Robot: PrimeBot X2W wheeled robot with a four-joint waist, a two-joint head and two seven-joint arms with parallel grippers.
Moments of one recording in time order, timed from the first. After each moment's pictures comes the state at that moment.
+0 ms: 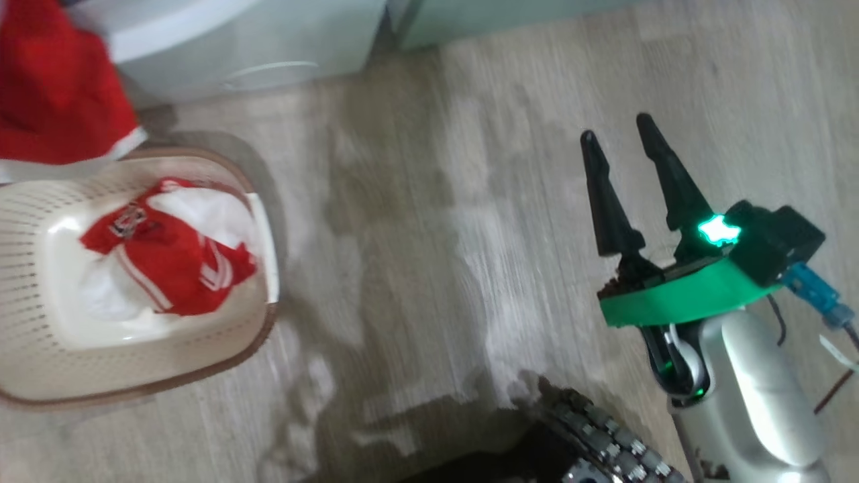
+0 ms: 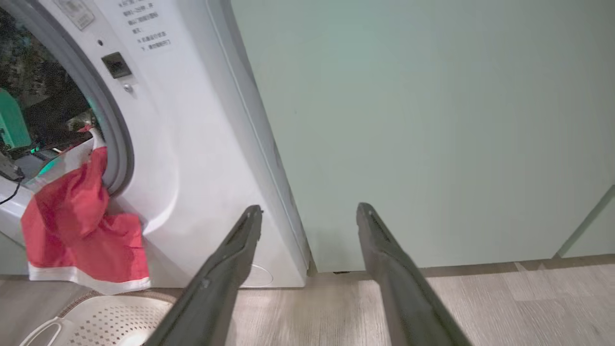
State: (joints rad) left arm -1.08 0.41 -0.06 0.66 -0.42 -0.03 0.22; right arm -0.29 -0.05 0.17 0.05 0.33 0.13 -0.25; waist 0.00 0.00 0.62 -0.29
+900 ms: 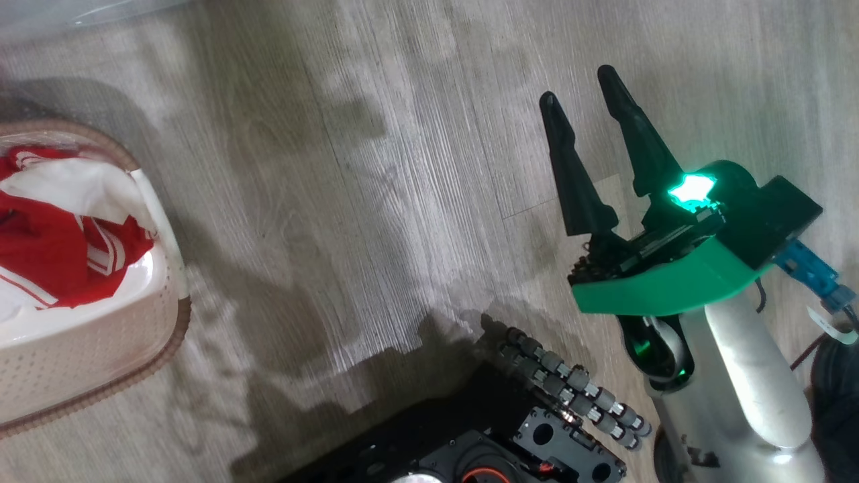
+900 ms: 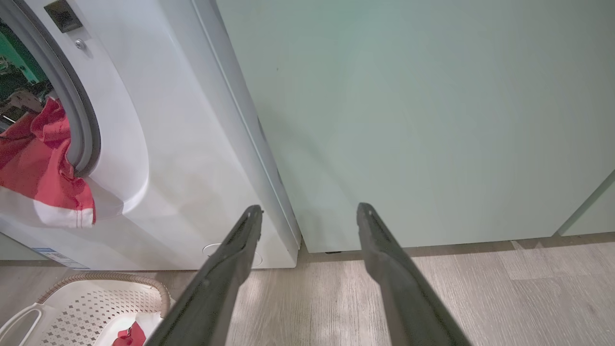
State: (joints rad) left arm -1.49 0.64 -0.05 0.70 -0.35 -0.03 0.13; right arm -0.38 -0.05 0.28 -0.03 0.40 0.13 -0.25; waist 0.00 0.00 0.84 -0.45
